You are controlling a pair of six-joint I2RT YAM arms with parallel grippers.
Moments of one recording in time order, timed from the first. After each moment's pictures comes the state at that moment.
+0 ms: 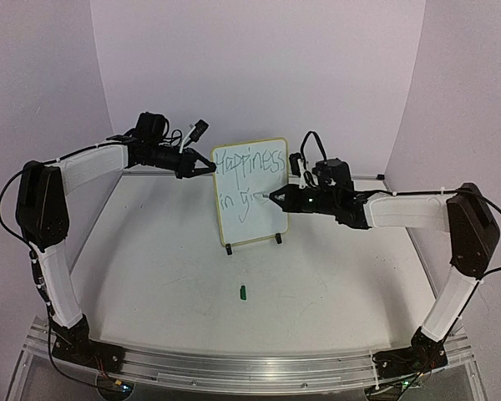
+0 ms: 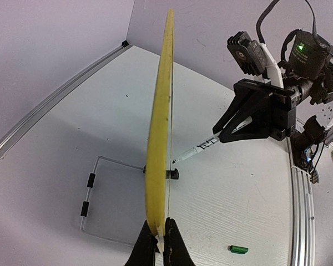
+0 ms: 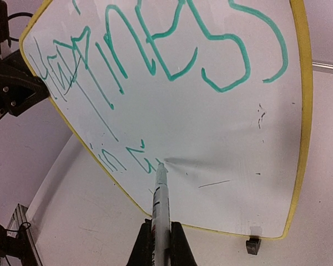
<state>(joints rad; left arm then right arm) -0.38 1.90 1.66 -0.37 0.89 0.24 0.64 1.75 1.15 0.22 -0.23 0.45</state>
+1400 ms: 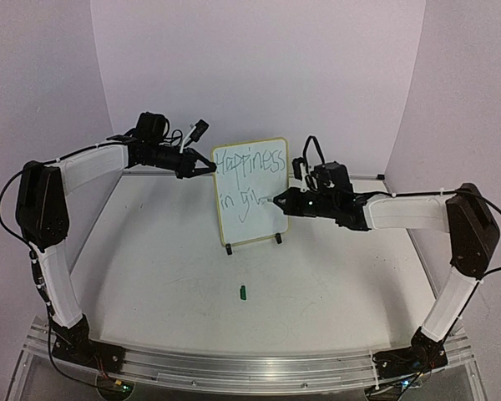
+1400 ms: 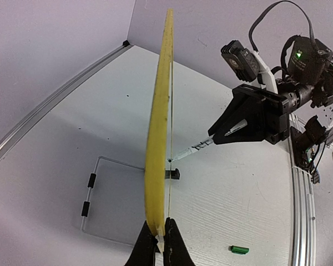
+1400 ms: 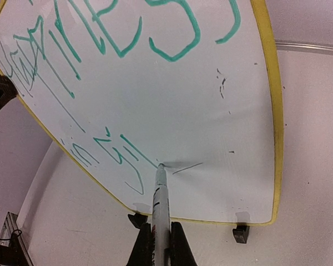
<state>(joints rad) -0.39 1.90 1.66 -0.37 0.88 0.24 0.64 1.76 1.14 0.18 -0.15 0.49</state>
